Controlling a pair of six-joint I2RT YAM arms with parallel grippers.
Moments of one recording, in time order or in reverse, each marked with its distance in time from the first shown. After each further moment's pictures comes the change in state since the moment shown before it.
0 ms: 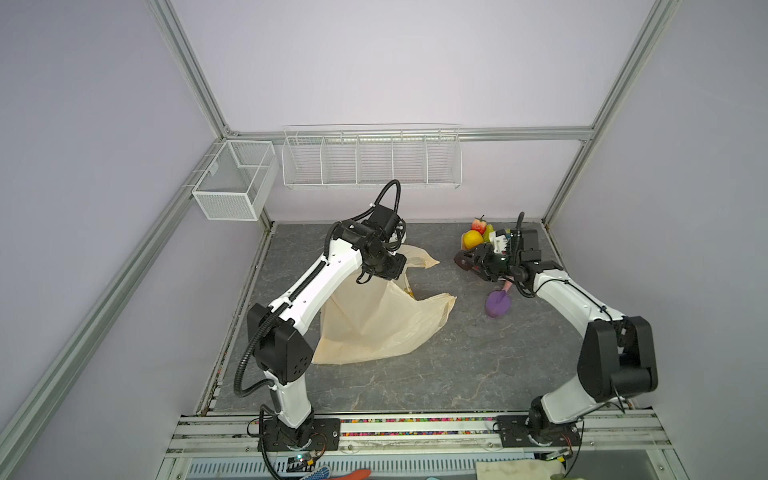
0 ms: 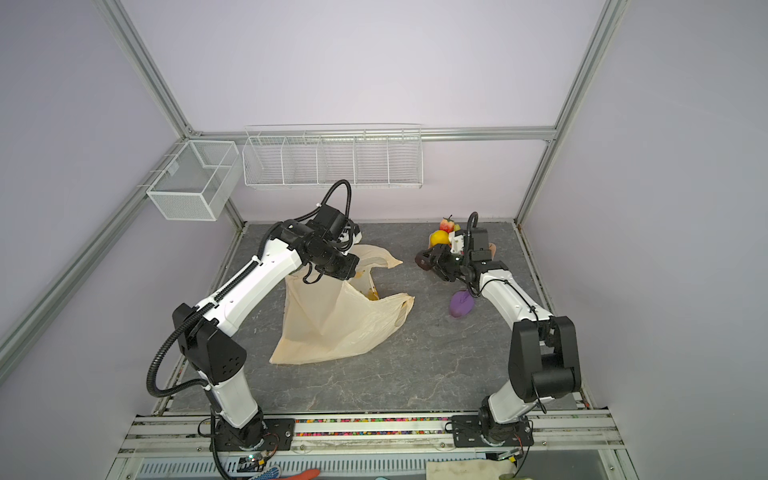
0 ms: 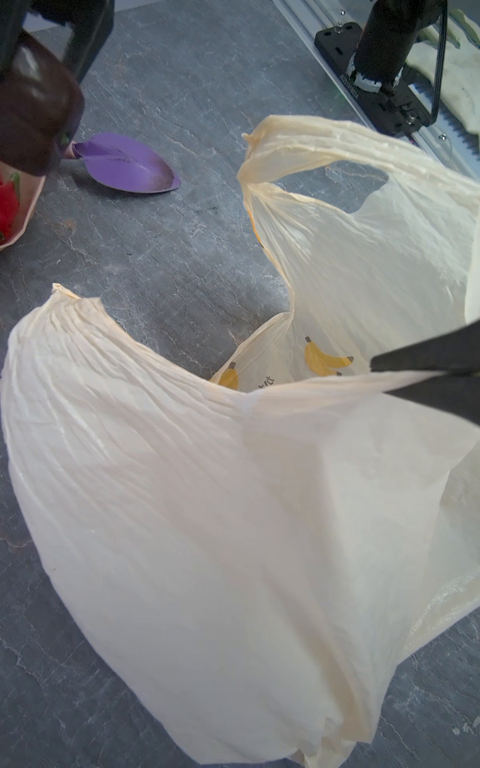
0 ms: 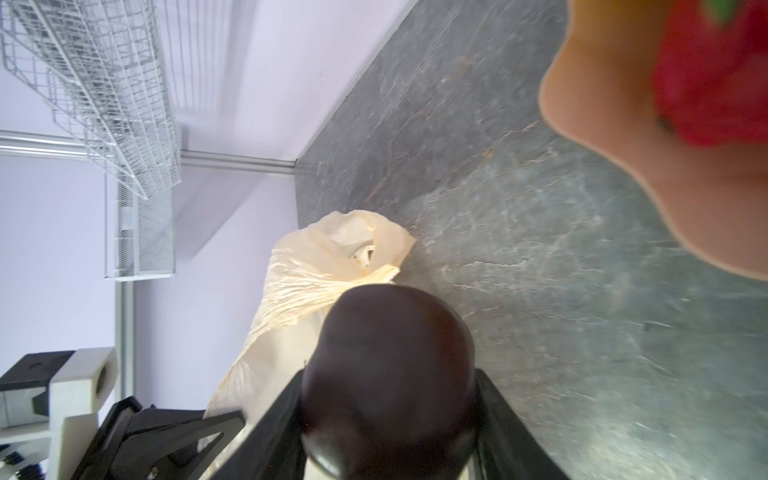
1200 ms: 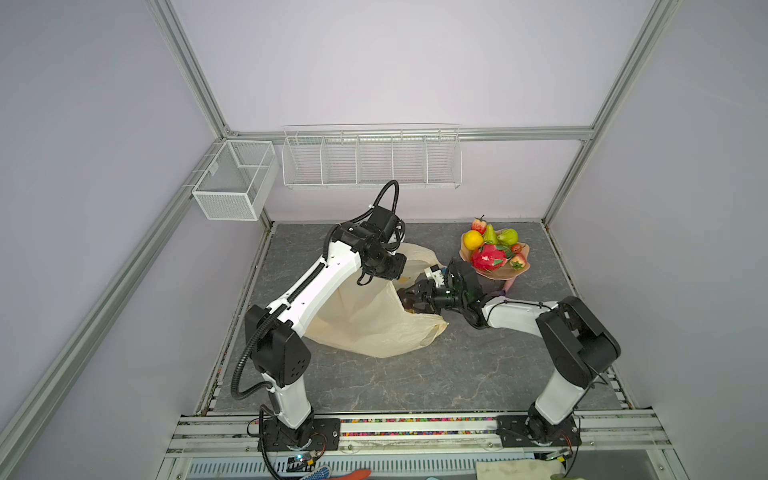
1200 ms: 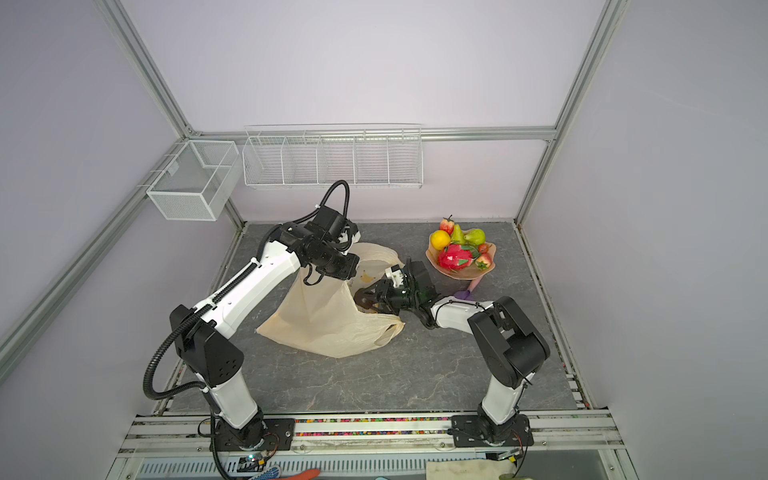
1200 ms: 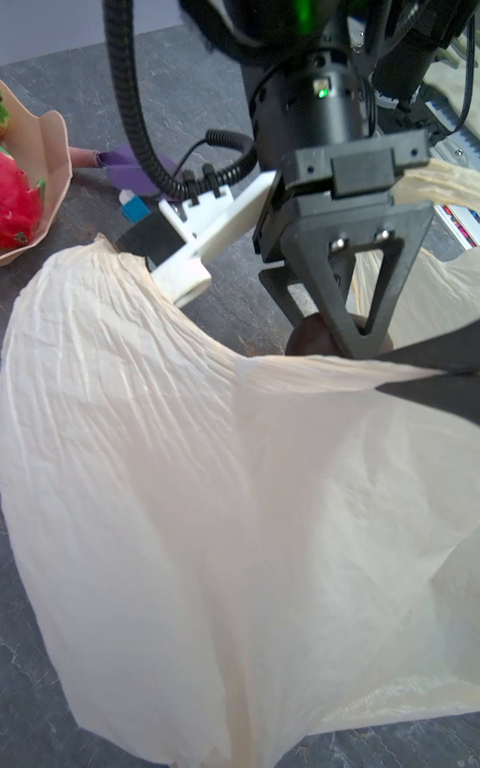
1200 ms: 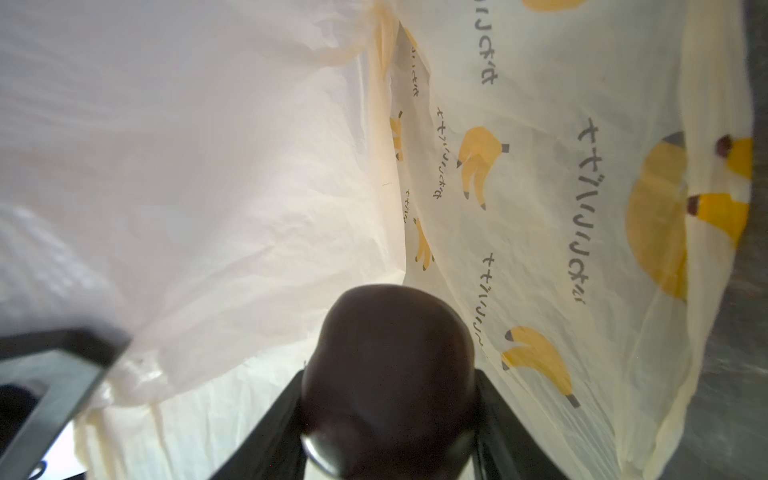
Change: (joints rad) left arm 0.000 -0.019 -0.040 0.052 0.008 -0.057; right arm 0.426 0.175 -0.257 0.632 -0.093 0.417
